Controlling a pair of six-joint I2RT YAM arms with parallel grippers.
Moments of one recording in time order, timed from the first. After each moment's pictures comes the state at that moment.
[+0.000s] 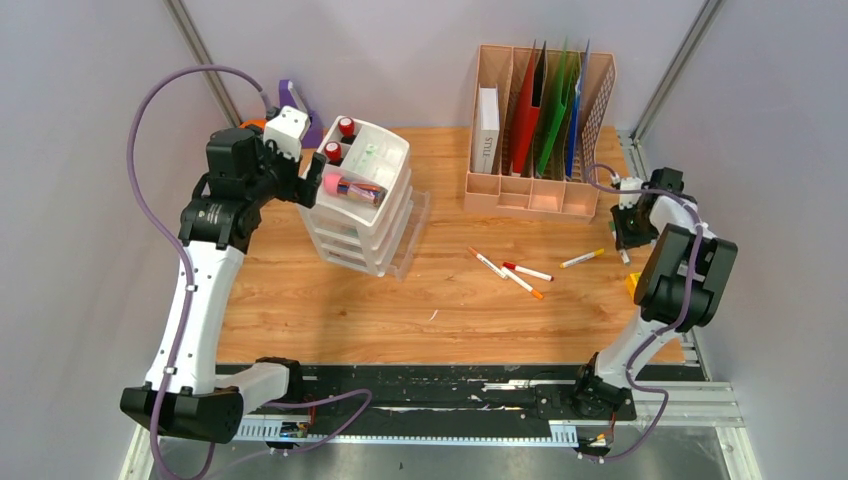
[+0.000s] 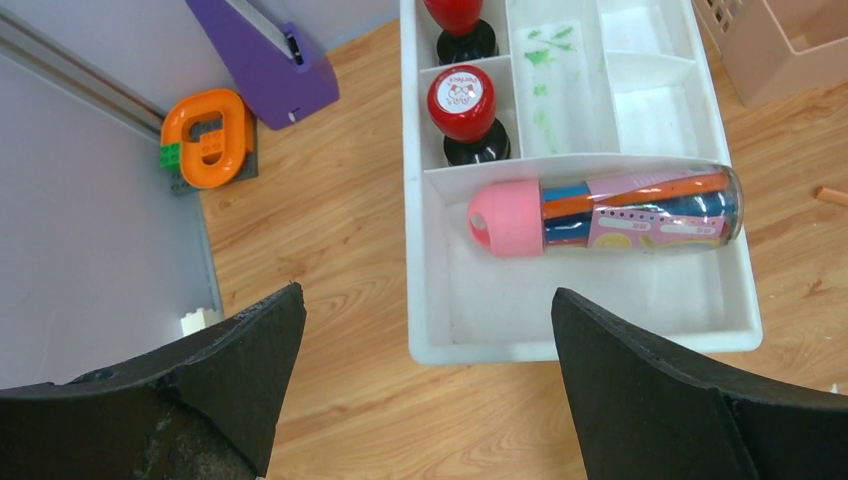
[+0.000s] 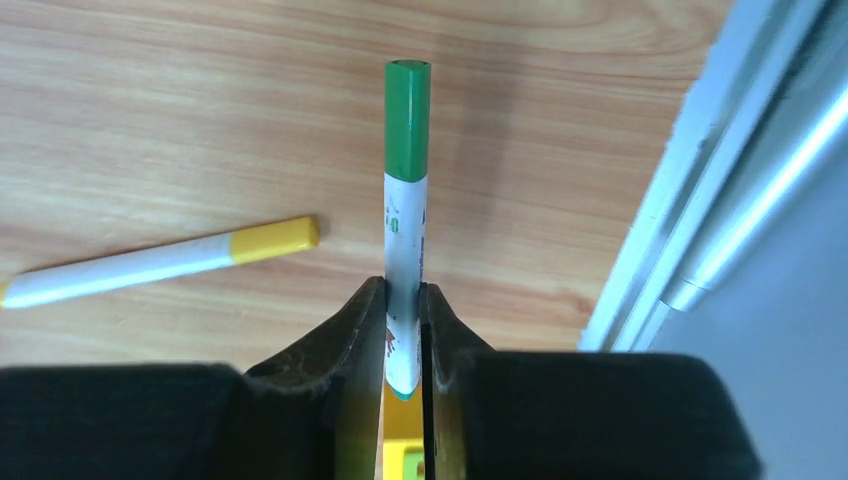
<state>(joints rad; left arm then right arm) -0.11 1.14 1.40 -0.69 0.14 0.29 -0.40 1.85 1.25 -0.60 -0.14 -0.57</state>
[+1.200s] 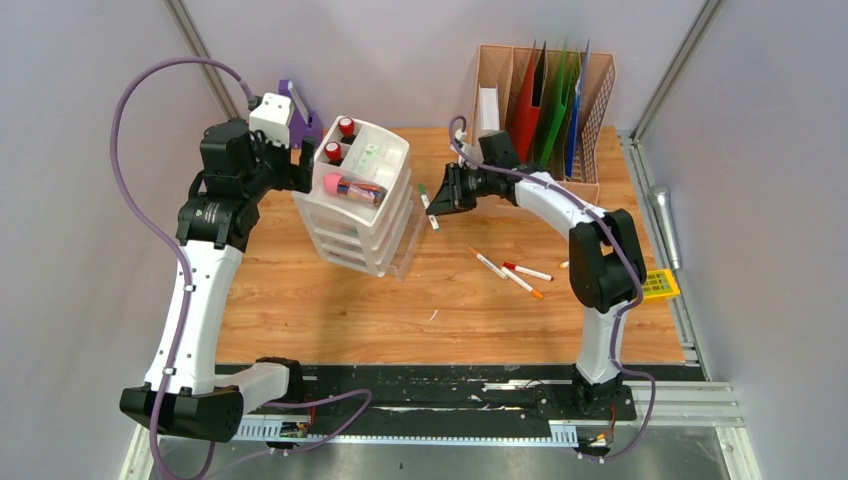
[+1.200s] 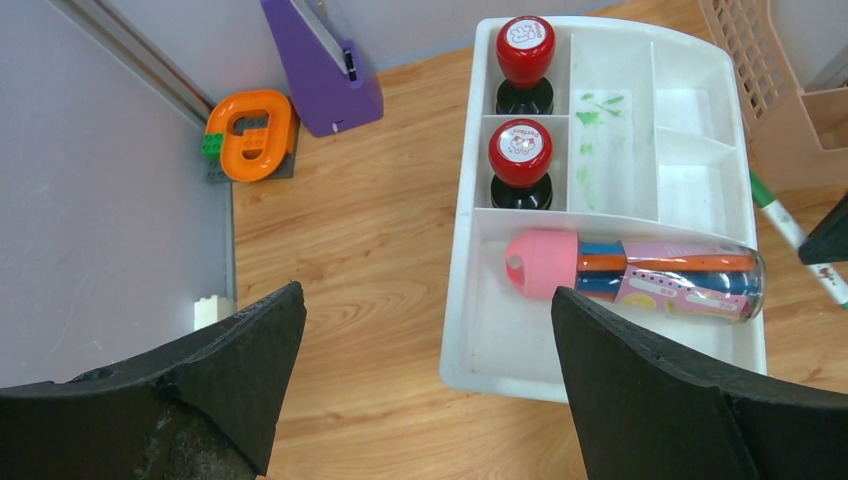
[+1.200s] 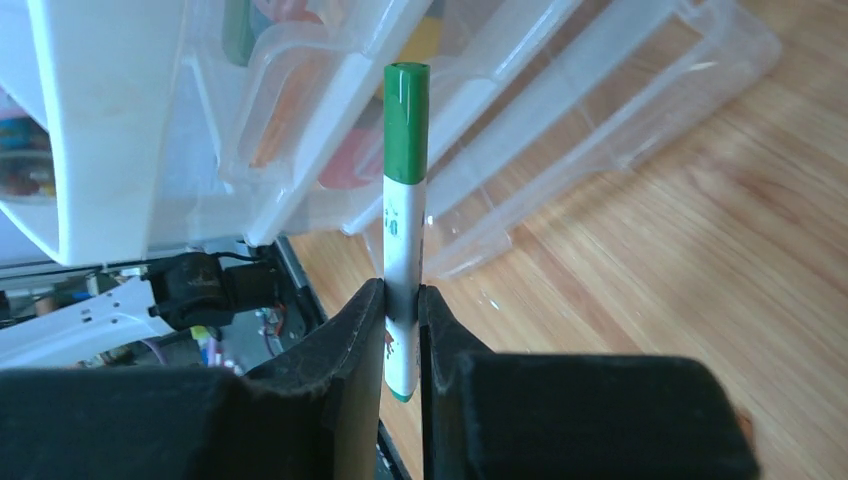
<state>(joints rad) -0.10 1.15 1.44 -0.63 0.02 0.18 0.39 1.95 1.55 -0.37 -0.79 0.39</state>
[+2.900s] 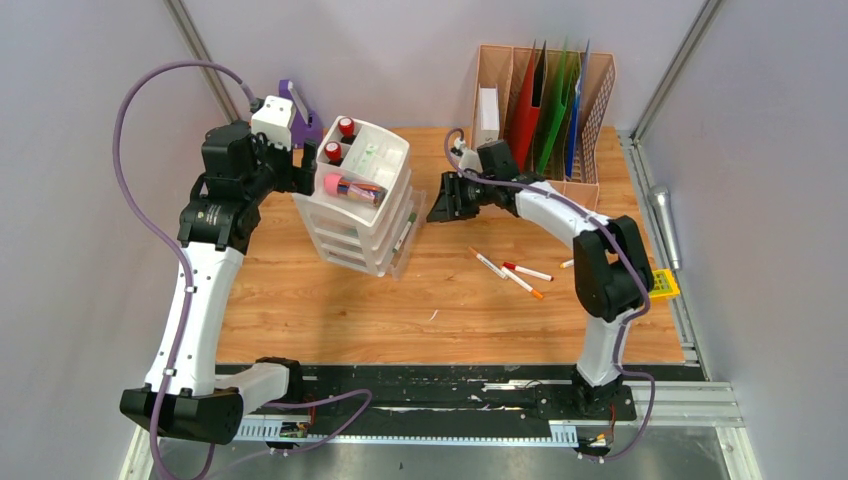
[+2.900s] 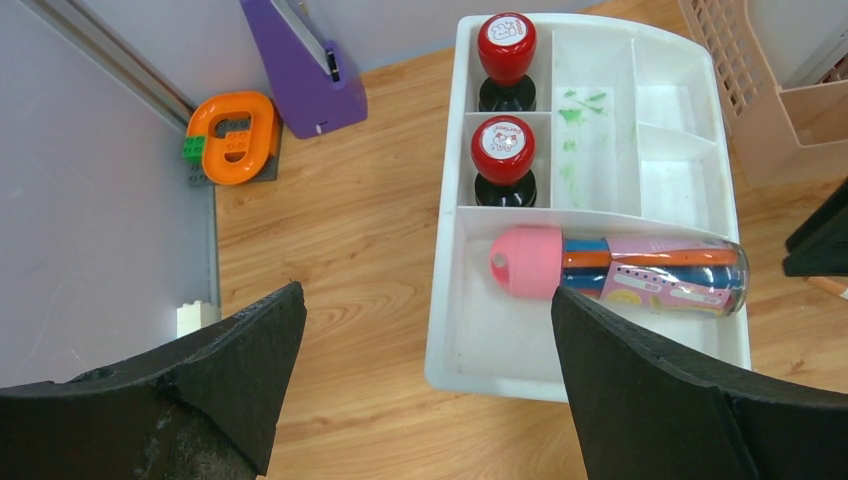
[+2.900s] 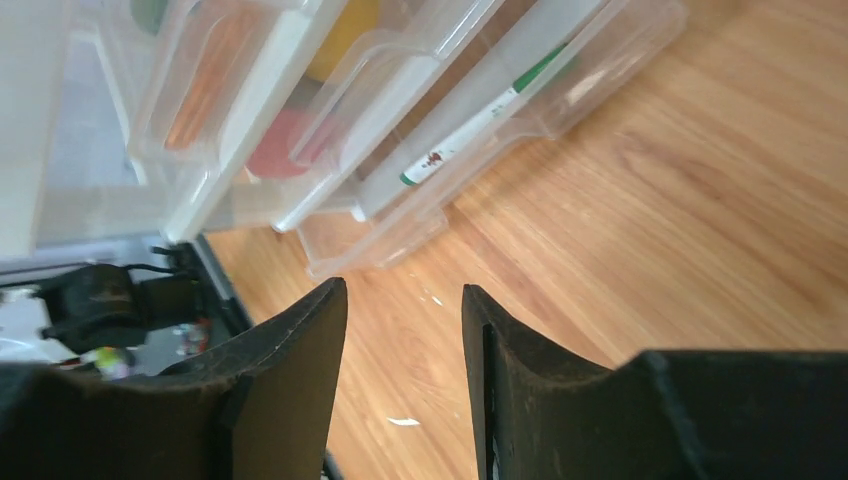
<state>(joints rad) -0.10 1.14 1.42 -0.62 0.05 0.17 0.45 1.94 1.46 -0.28 -0.67 0.39</state>
